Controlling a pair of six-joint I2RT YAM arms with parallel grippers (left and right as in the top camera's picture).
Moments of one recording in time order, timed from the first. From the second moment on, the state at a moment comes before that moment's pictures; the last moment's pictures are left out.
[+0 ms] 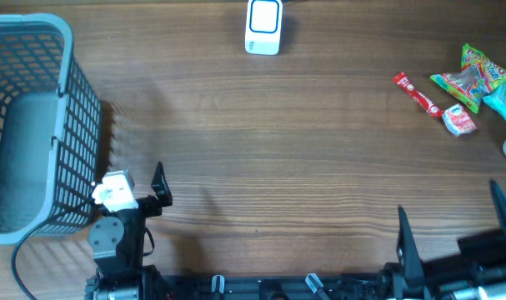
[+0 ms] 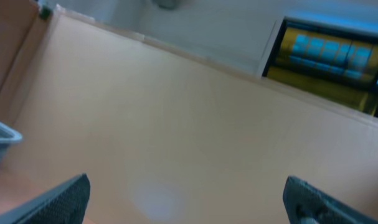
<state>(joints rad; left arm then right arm) 0.13 0.07 0.10 -0.28 0.03 -0.12 -0.07 0.09 0.80 -0.18 -0.44 -0.20</state>
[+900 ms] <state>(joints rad) 0.13 0.07 0.10 -0.28 0.03 -0.12 -0.07 0.02 0.02 0.46 -0.27 -0.10</state>
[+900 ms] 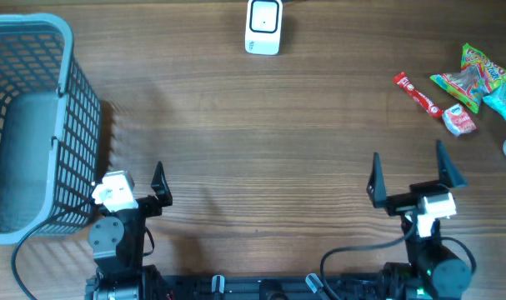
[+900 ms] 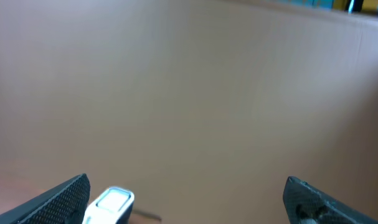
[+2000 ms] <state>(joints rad) 0.13 0.07 0.10 -0.28 0.03 -0.12 -0.06 0.01 0.01 0.01 -0.20 -0.12</state>
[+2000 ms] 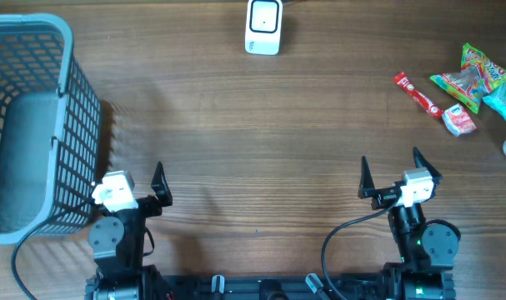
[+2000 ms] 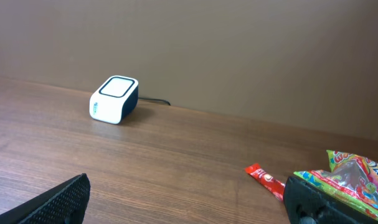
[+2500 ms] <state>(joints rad) 0.12 0.07 0.07 -0.18 0.05 -0.12 -0.06 0.01 0.01 0.01 -0.20 -0.12</state>
